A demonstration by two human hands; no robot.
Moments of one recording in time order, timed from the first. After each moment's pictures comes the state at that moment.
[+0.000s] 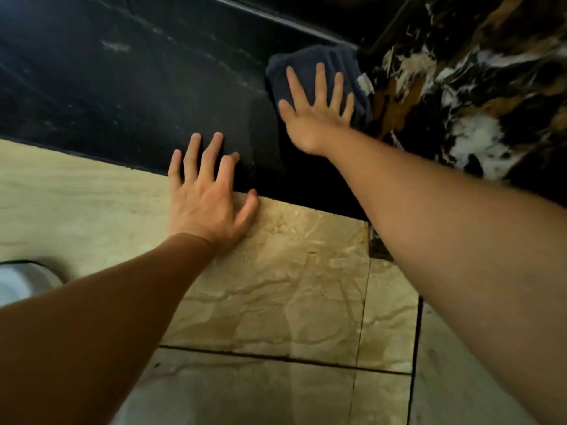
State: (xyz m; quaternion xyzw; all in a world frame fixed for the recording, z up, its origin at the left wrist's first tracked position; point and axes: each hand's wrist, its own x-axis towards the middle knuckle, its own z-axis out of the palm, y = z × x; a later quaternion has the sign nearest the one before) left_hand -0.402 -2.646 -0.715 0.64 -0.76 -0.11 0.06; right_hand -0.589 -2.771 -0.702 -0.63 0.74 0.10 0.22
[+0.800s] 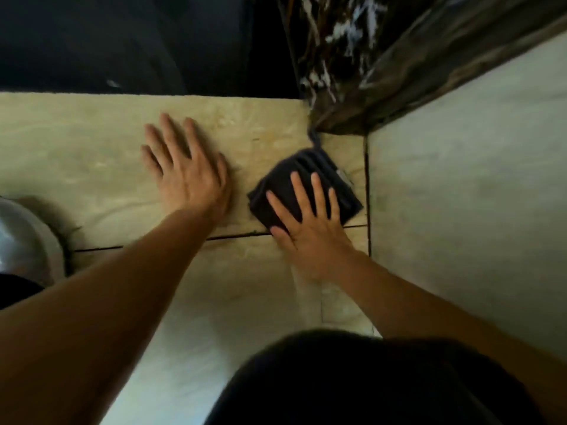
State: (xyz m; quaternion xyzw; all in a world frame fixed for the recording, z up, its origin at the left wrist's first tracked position) left_hand -0.435 -2.523 -0.694 0.65 -0.73 -0.21 -0.06; right_hand -0.610 -2.388 -0.685 -0.67 0.69 0.12 0.23
